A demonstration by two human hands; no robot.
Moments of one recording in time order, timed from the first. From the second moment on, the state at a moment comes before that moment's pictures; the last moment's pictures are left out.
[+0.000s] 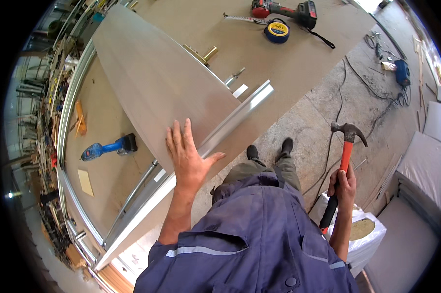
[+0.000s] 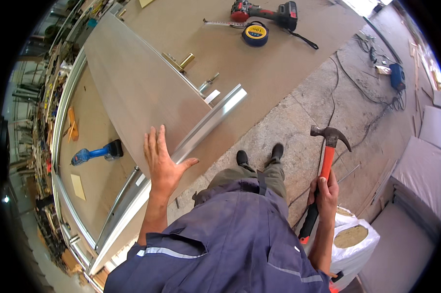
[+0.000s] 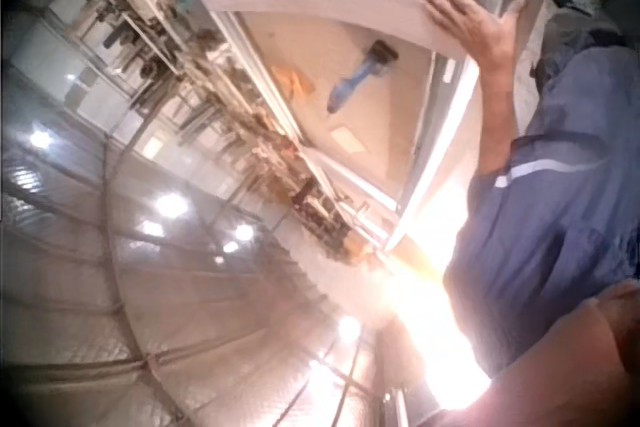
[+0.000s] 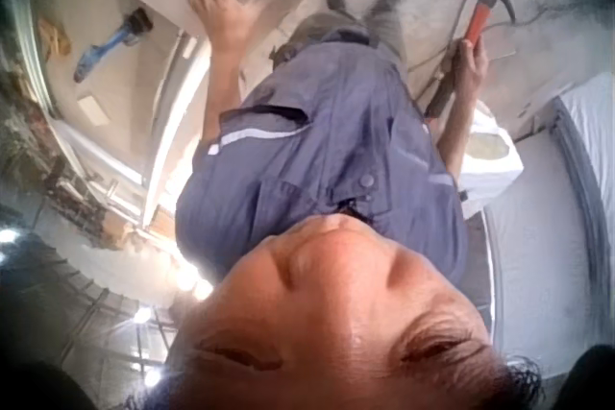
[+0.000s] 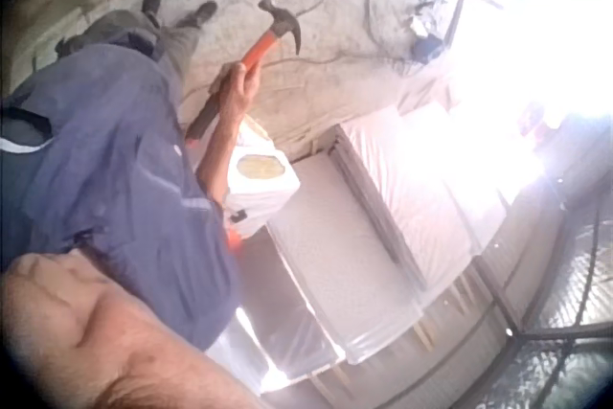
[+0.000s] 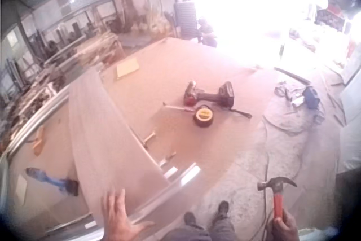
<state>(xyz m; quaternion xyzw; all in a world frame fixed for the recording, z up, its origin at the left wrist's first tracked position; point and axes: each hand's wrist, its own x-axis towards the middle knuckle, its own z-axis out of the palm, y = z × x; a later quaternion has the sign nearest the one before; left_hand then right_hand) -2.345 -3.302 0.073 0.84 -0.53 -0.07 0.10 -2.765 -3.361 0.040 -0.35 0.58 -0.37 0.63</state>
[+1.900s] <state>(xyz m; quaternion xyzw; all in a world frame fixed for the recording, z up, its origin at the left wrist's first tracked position) -2.361 -3.341 0.047 0.89 -0.46 0.03 -0.01 -2.695 -3.622 0.009 -0.56 0.39 -0.06 0.72</state>
